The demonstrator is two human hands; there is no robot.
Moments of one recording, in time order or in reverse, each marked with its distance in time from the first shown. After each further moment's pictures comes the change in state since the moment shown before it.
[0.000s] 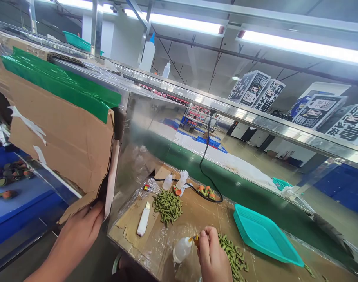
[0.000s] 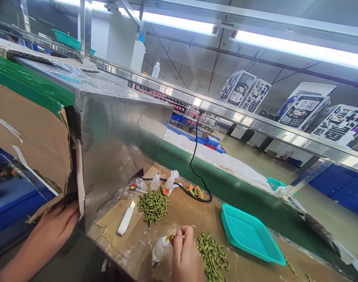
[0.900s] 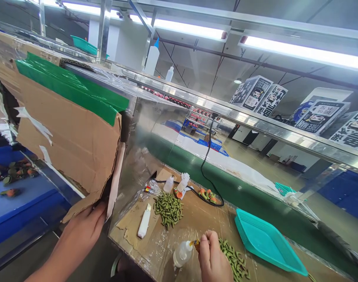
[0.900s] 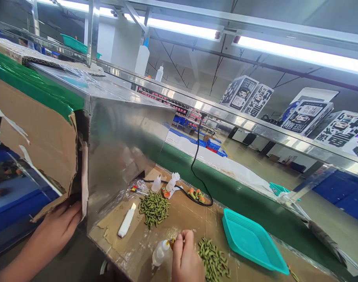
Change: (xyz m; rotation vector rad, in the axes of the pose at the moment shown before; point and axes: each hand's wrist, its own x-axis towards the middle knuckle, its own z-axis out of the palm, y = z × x) left_hand -0.001 -0.001 0.000 0.132 -0.061 0.029; right_hand -0.001 0.002 0.003 -0.299 0.036 -0.099
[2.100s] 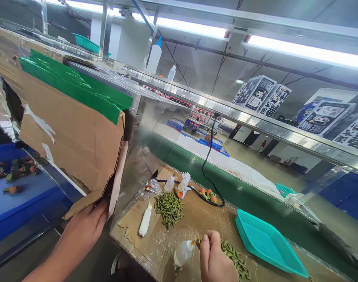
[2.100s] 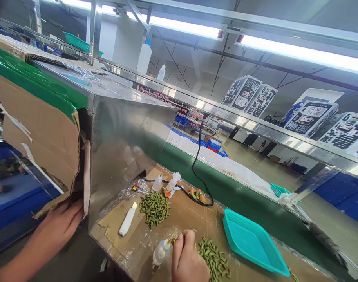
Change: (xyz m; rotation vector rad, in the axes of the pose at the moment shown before) left_hand 0.003 0.004 -0.007 0.014 -0.046 -0.025; right_hand -0.001 0.003 0.004 -0.355 0.112 -0.034
